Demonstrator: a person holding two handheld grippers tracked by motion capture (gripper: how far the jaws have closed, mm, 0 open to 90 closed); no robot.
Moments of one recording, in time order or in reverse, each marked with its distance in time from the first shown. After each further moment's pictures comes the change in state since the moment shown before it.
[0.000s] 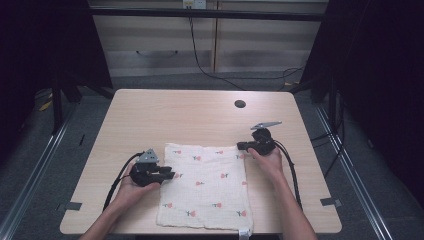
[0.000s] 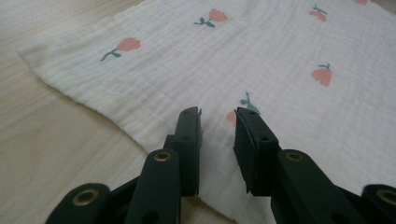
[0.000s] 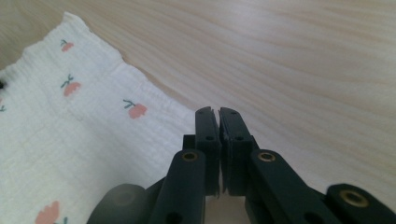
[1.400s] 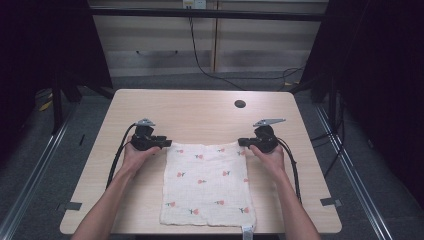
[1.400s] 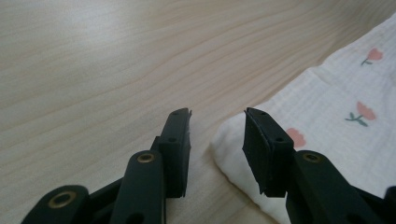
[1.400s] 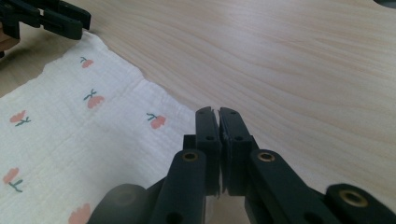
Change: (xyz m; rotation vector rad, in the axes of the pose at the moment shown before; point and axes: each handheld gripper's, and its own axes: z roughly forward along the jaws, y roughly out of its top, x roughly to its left) left arm 0.096 0.045 0.028 -0.041 0.098 -0.209; right arm 0.005 0.009 -0.014 -0.047 -0.002 -0.027
